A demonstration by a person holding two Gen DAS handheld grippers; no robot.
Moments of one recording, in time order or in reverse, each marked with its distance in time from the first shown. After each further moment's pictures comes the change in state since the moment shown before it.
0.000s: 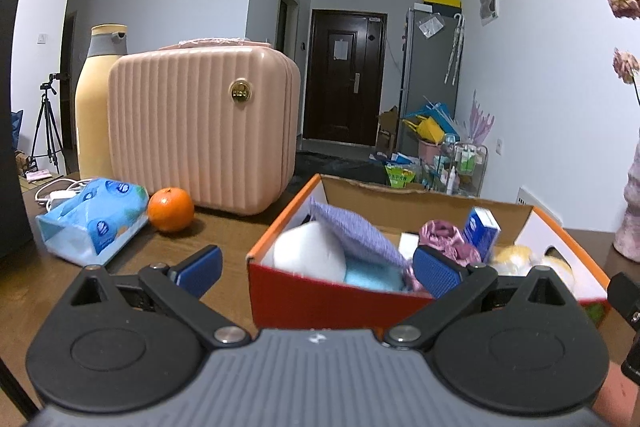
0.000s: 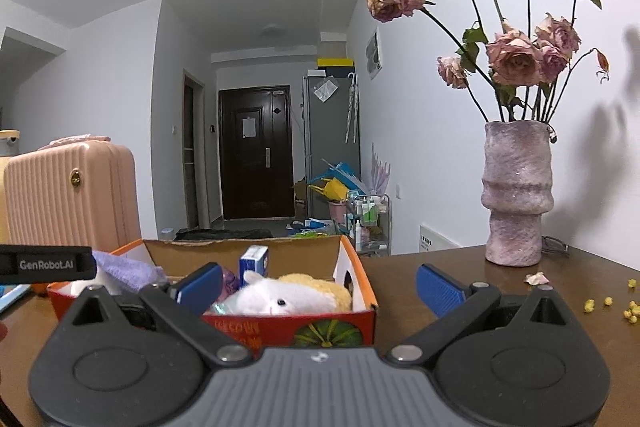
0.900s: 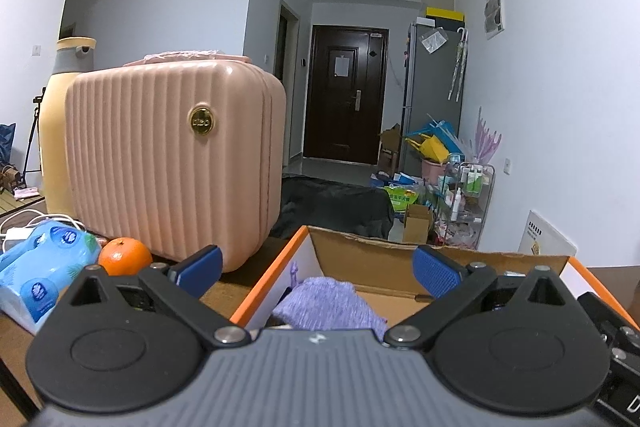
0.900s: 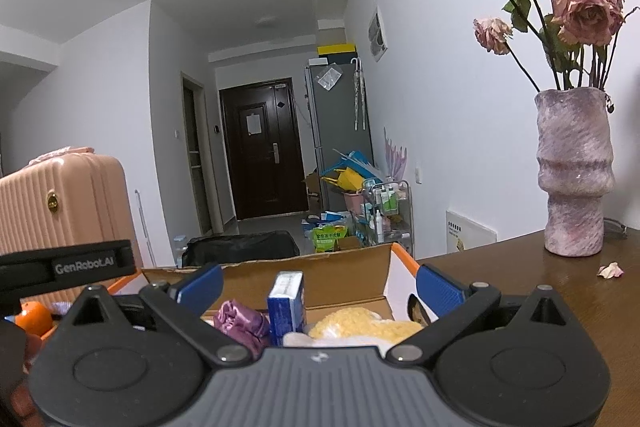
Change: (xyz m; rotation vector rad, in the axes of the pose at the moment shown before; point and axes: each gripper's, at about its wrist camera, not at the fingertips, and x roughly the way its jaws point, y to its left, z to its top) left arm 0.092 -0.014 0.038 -0.006 -0.059 0.005; right arm 0.101 0.033 0.013 0.089 0.030 0.037
